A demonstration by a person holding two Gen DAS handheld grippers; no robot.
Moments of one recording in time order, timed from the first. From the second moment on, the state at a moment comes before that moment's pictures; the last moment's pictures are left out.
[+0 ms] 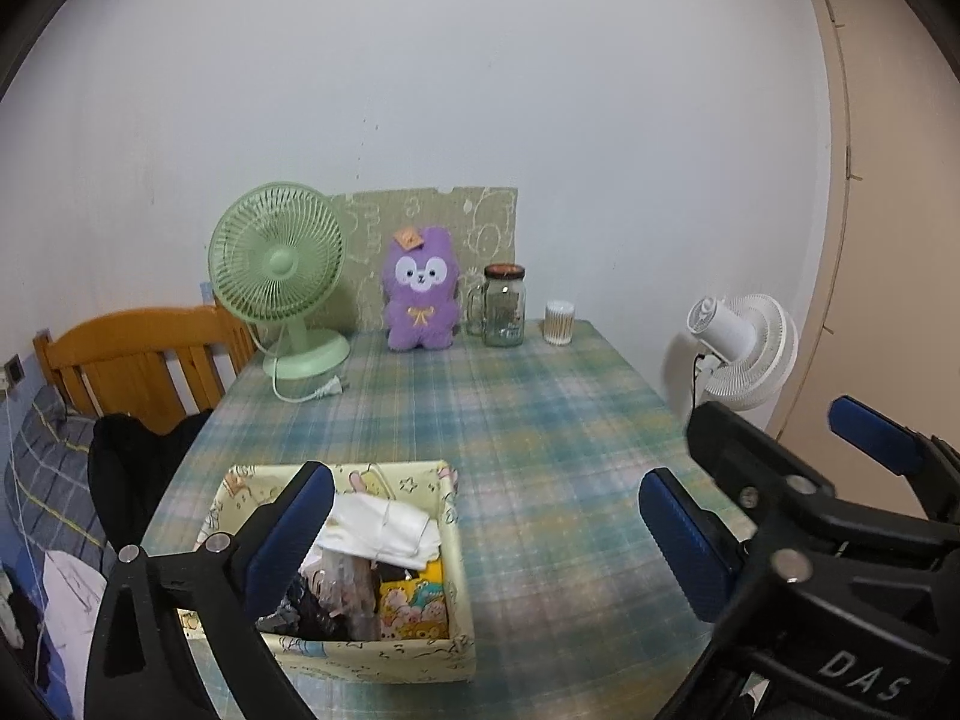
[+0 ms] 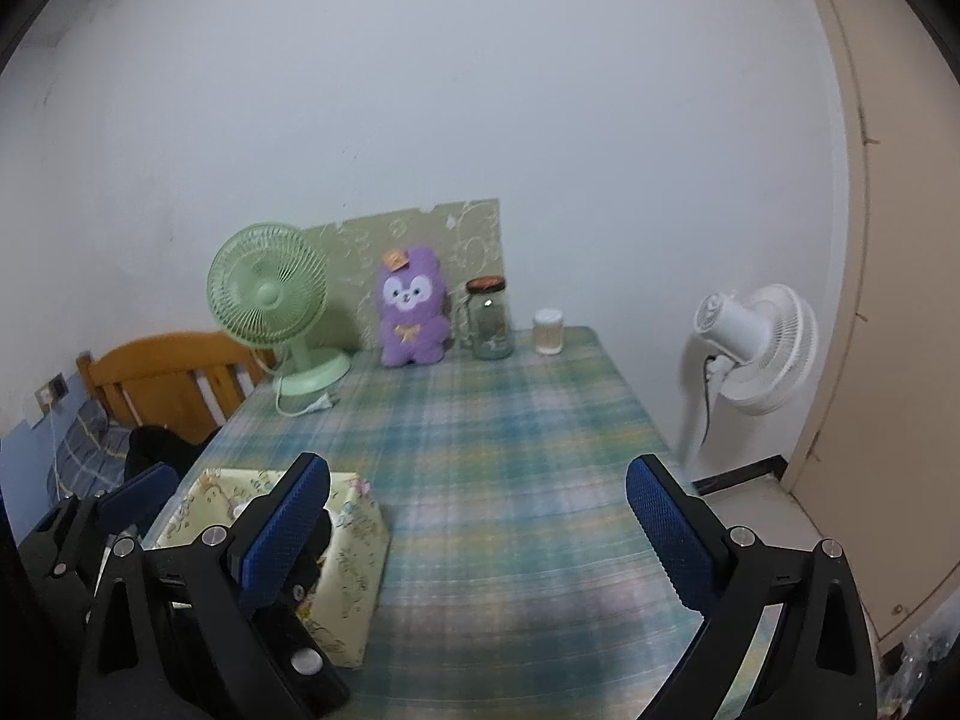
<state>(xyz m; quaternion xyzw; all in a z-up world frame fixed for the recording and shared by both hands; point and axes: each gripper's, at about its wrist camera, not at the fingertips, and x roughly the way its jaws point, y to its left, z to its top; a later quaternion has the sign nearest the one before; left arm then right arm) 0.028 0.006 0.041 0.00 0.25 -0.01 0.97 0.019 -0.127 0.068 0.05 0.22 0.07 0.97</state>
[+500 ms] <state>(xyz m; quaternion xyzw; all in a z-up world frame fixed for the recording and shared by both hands) 0.012 -0.009 0.057 0.01 0.22 0.01 0.98 0.003 -0.162 0.082 0.05 0.20 0.06 0.98</state>
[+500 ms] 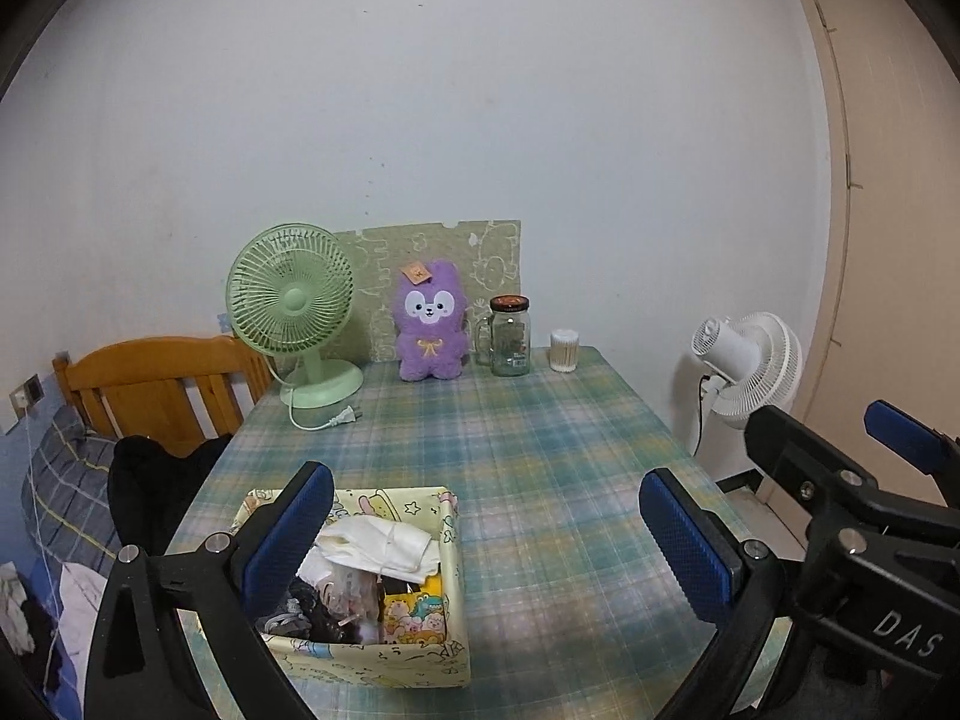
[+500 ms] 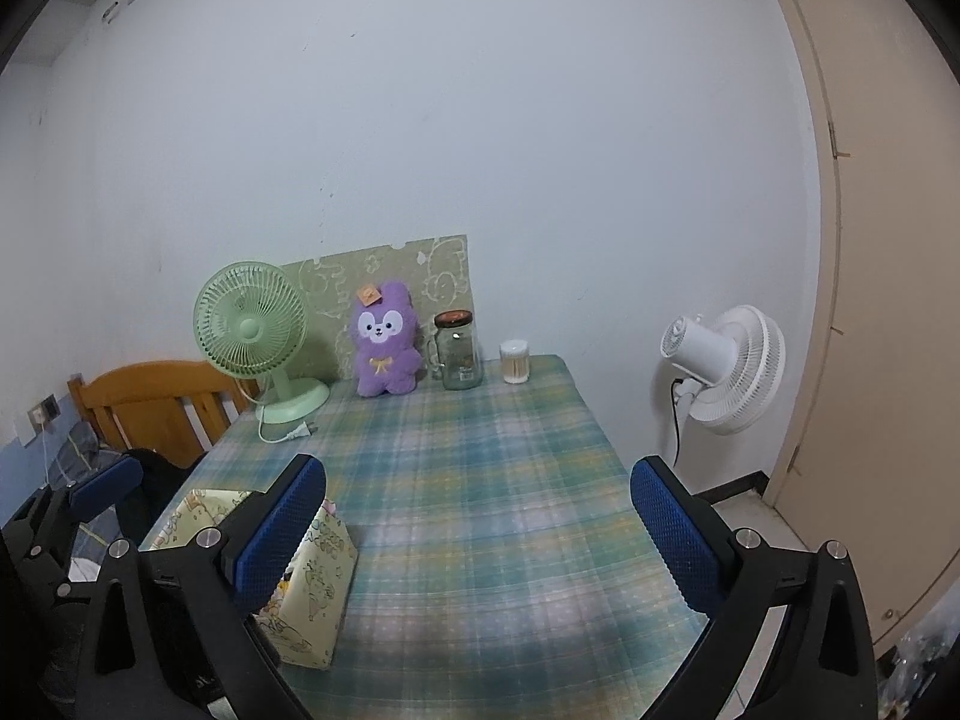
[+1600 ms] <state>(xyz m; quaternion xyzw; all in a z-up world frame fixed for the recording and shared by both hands) -0.006 0.015 0.066 -0.02 0.20 0.05 0.98 -0.007 -0.160 0.091 0.04 0.18 0.07 0.98</state>
